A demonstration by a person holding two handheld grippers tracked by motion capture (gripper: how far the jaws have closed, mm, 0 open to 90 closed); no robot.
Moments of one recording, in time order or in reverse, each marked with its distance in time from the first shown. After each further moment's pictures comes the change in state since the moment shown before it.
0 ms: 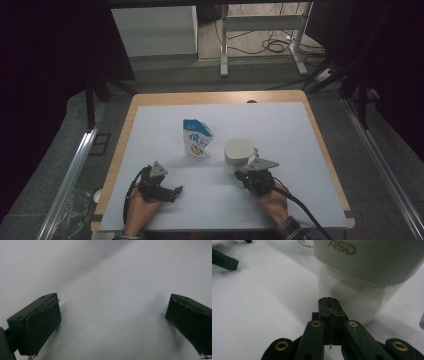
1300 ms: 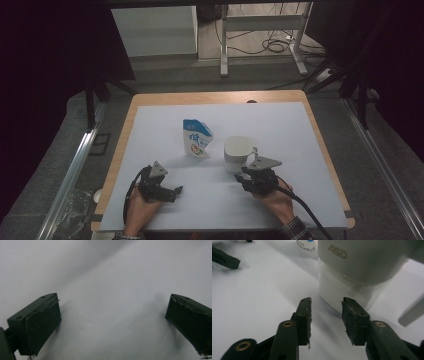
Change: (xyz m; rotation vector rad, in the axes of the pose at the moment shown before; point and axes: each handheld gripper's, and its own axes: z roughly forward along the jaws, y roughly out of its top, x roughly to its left) left arm 0.000 0.000 0.000 -0.001 0.000 0.000; right arm -0.001 0.007 -0.015 0.012 -0.021 -0.035
